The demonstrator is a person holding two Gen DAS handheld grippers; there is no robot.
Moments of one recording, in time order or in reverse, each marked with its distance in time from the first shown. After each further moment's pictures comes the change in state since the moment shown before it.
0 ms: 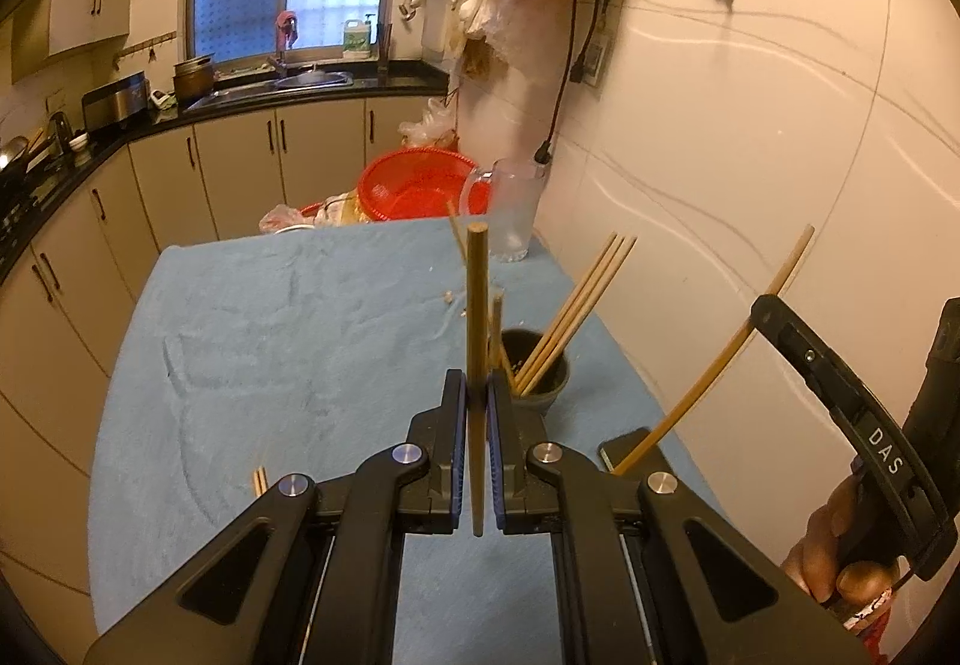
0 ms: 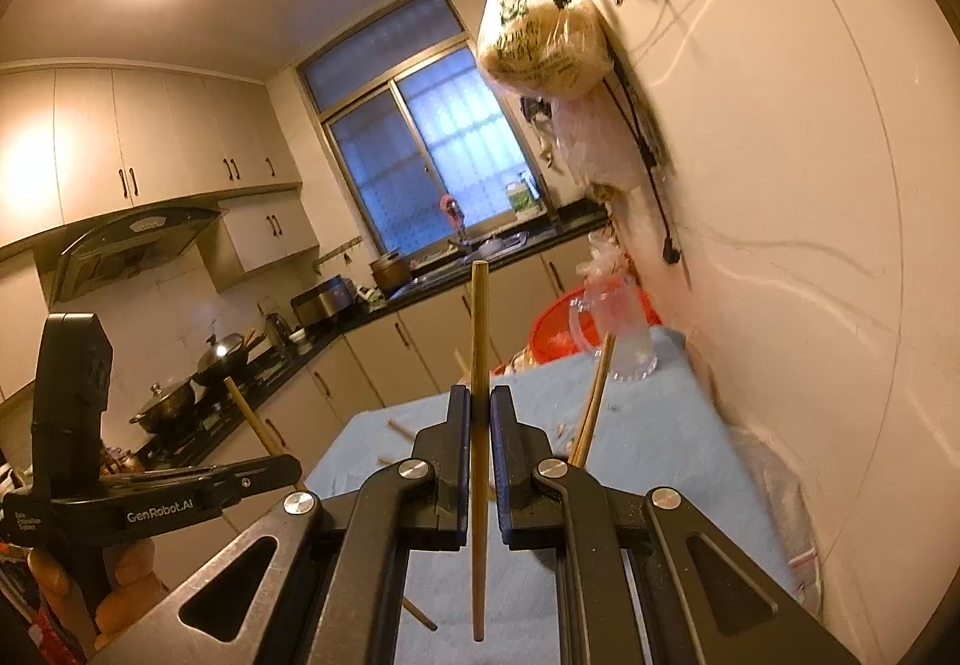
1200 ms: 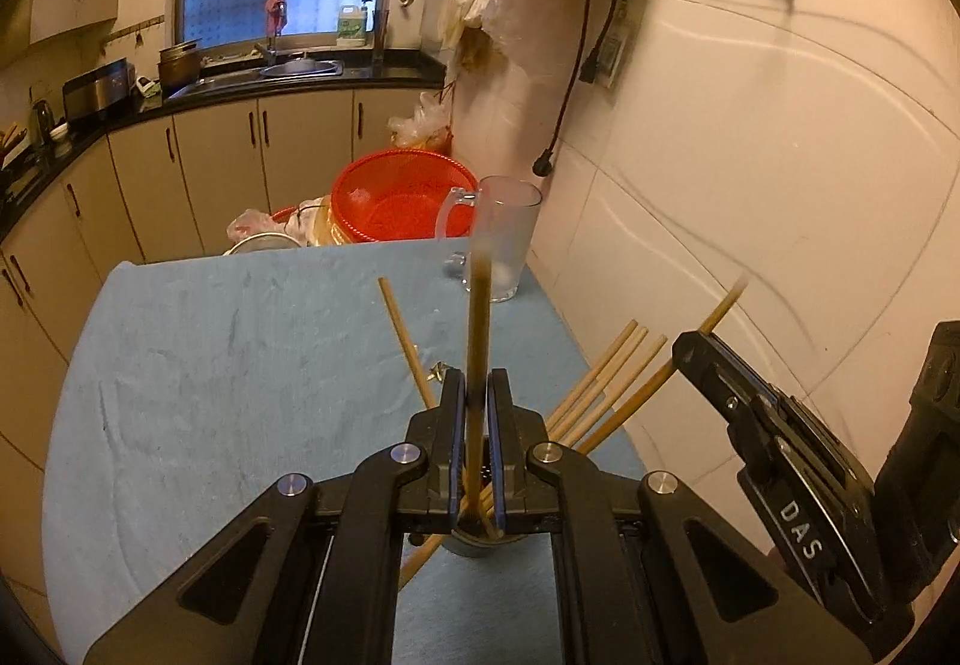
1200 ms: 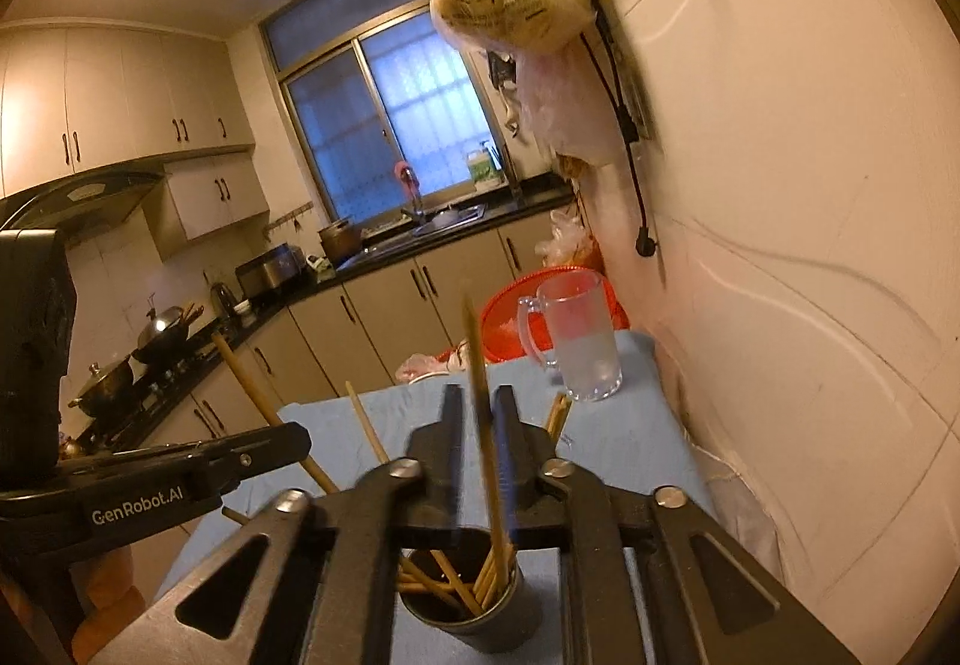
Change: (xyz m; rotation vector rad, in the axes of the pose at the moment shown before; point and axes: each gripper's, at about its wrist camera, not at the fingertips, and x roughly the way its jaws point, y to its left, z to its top) left arm 0.109 -0.026 0.069 -0.050 0.028 -0.003; right arm 0.116 -0.042 0.033 -0.033 0.100 -0.101
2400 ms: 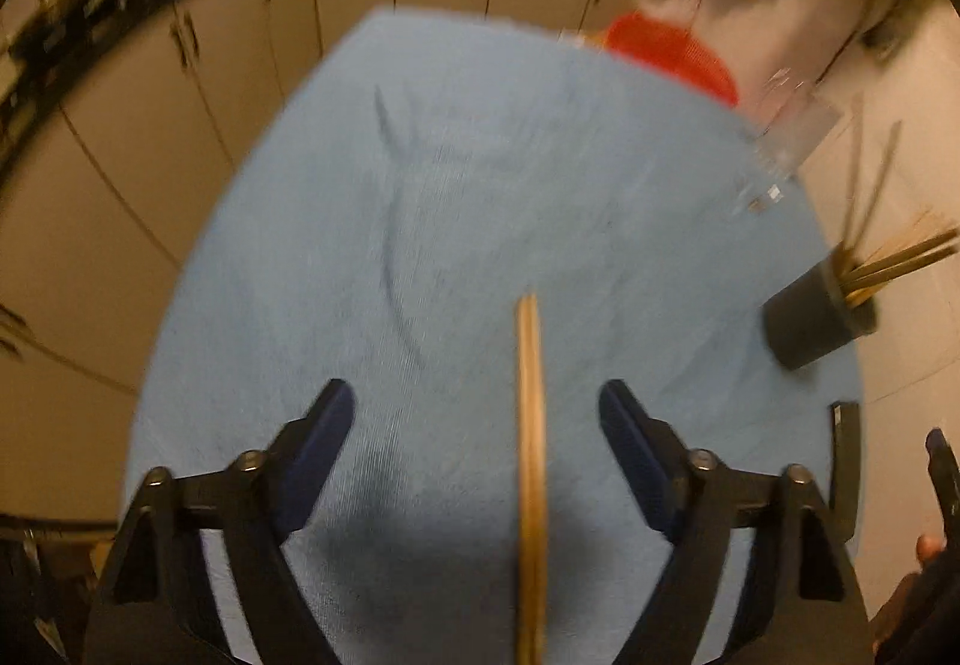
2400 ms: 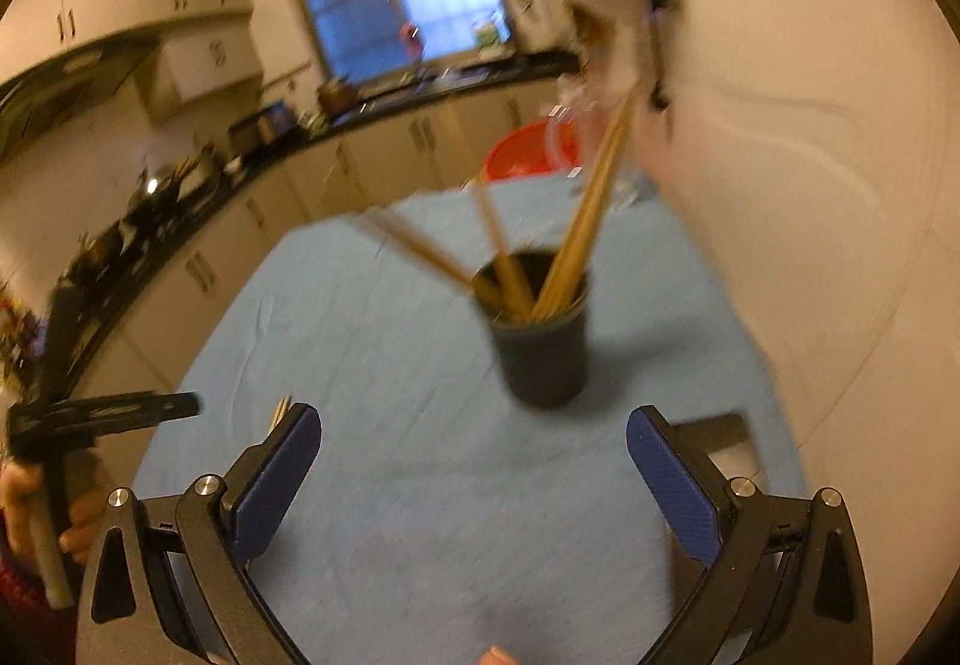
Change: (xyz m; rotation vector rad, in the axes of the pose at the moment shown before) left arm -0.038 0.230 -0.168 -0.359 0.337 0.296; right arm -0.037 0.070 -0.121 -0.086 0.341 -0.051
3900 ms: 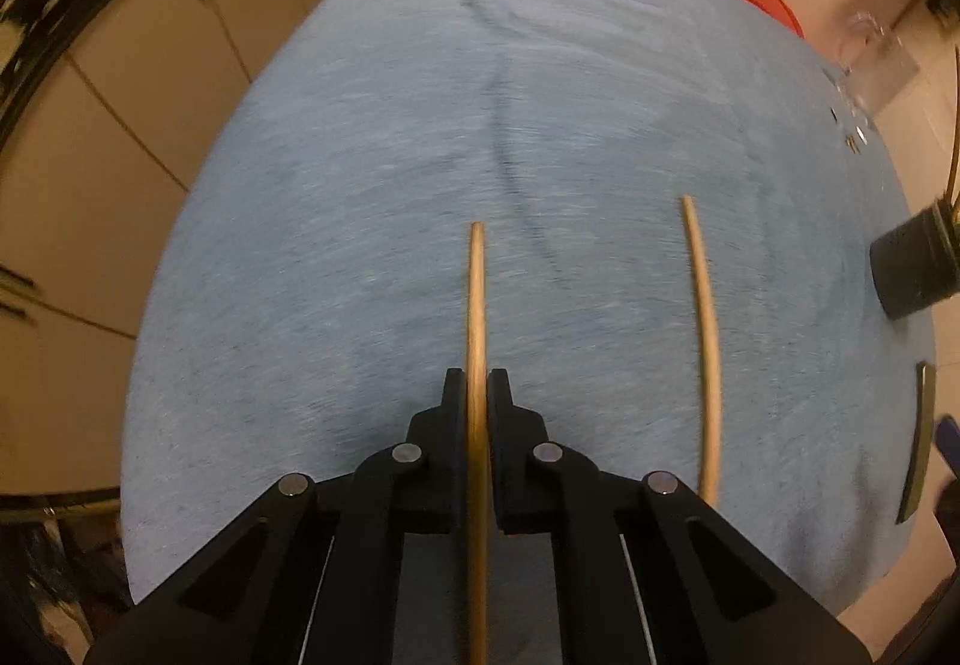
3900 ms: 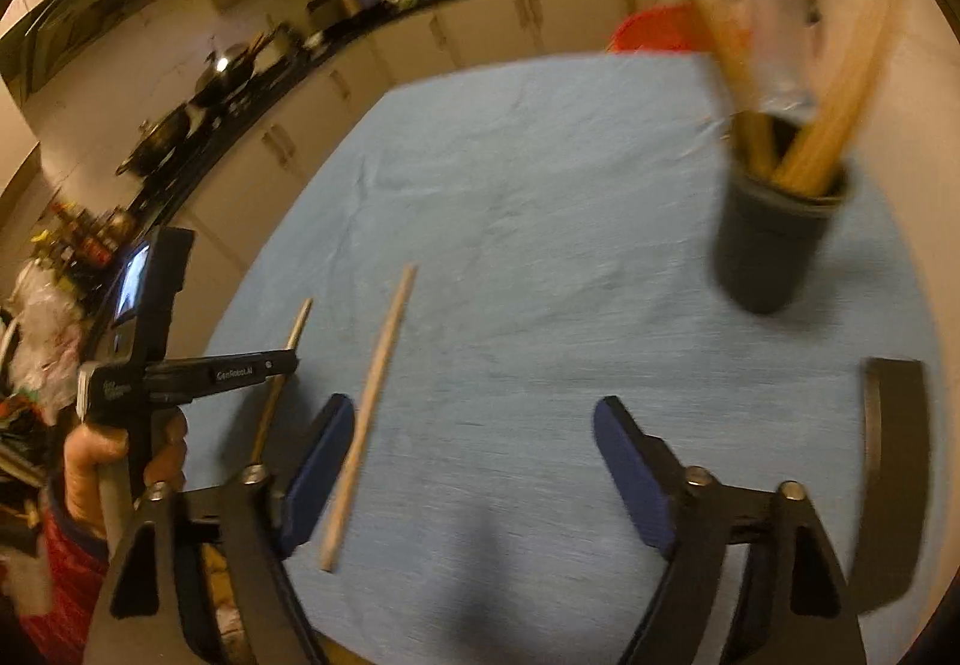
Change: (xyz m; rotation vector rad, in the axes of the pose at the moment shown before) left arm 0.053 0.043 -0.019 -0.015 0.119 0.090; right arm 0.090 0.090 -0.022 -0.085 0.327 0.215
